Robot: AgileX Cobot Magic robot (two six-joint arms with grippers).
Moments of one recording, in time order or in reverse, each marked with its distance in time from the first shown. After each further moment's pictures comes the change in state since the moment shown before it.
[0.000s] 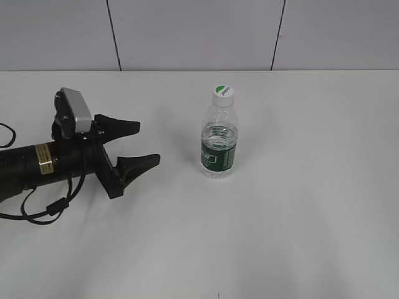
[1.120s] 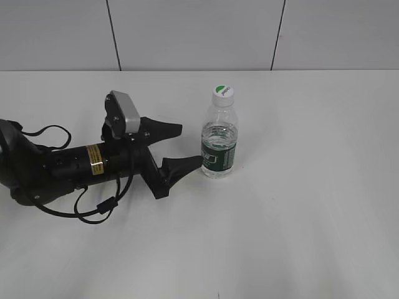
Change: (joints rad) left arm -0.203 0.101 -0.136 -0.129 0.004 -0.064; right arm 0.000 0.000 0.000 -0.003 0.000 0.000
